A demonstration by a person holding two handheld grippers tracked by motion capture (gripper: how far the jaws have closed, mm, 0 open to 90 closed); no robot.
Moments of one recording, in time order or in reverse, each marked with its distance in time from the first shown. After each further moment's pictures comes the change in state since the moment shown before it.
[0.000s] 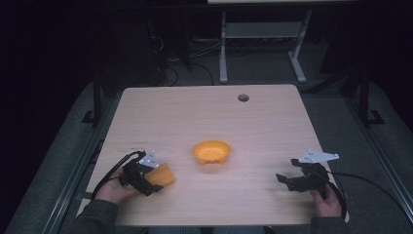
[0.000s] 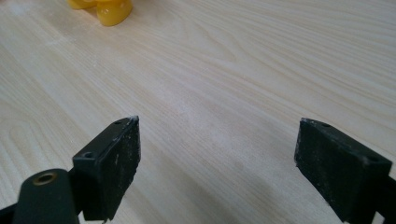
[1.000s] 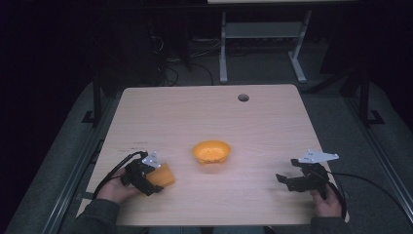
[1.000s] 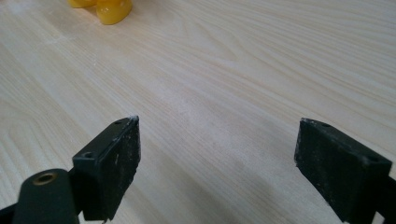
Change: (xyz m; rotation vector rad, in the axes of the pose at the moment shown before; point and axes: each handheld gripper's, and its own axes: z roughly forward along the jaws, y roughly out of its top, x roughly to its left) left arm 0.002 0.001 0.008 0.037 -0.026 -0.012; right arm 0.000 0.000 0.000 0.002 0.001 -0.001
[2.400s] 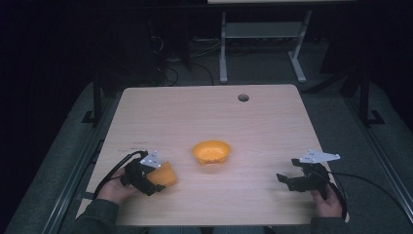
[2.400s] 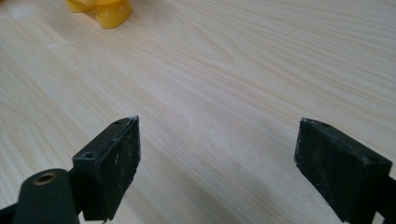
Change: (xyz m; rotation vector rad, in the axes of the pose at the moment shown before) left arm -0.009 0.009 -0.013 -0.056 0.016 0.040; right arm -0.001 0.000 -0.002 -0.013 -0.005 0.008
